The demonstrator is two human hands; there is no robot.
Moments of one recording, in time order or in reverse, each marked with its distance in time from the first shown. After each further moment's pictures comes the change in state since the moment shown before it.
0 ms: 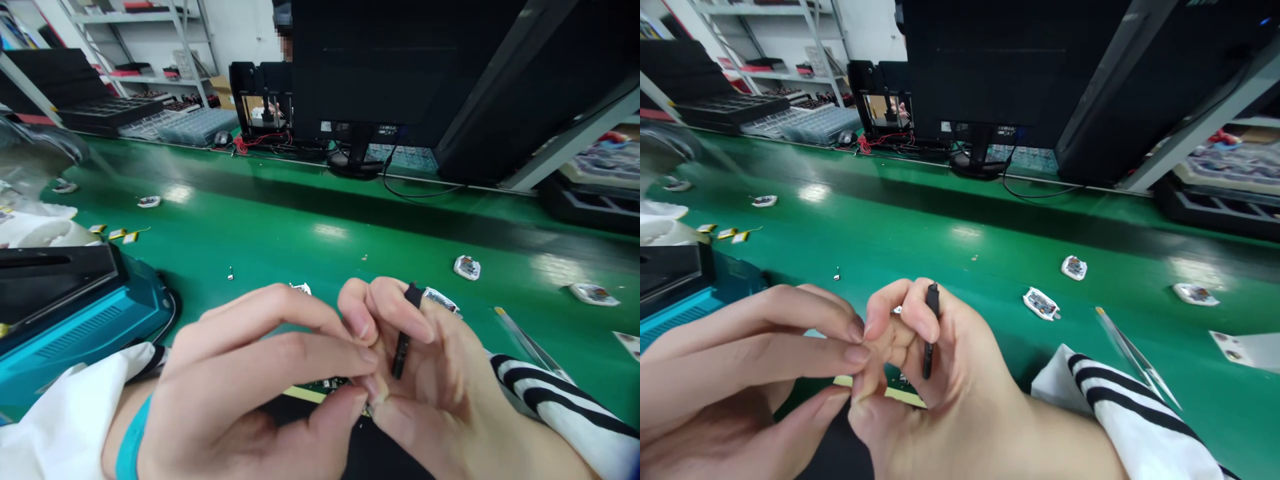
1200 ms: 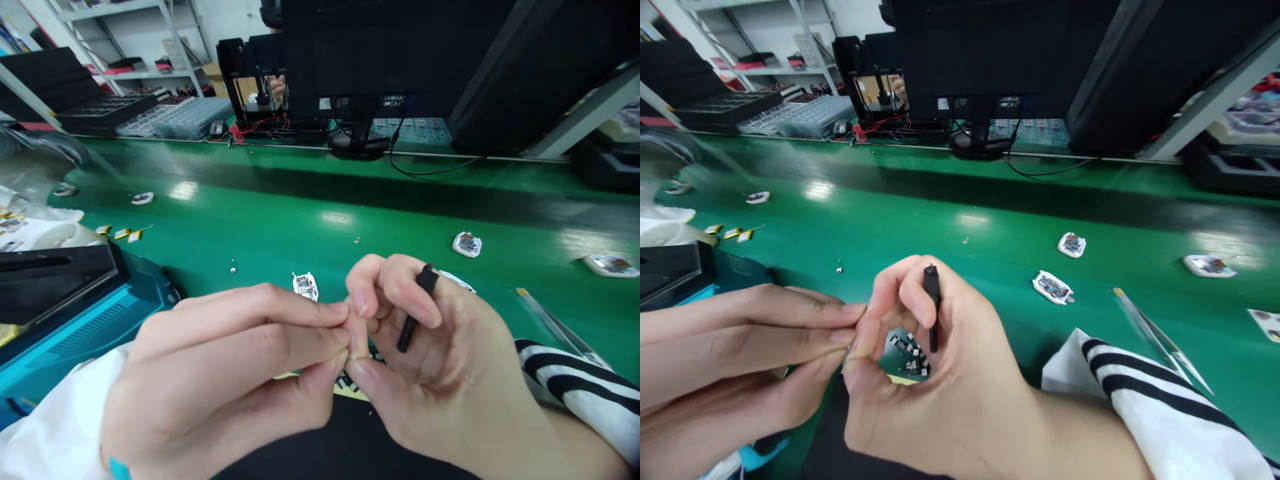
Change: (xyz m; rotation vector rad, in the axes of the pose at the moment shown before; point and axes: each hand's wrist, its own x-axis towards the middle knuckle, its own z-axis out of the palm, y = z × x) left_hand -0.010 -0.011 -0.003 0.314 -0.077 0.036; right_hand 0.003 0.005 0.001 -0.330 0.231 -0.152
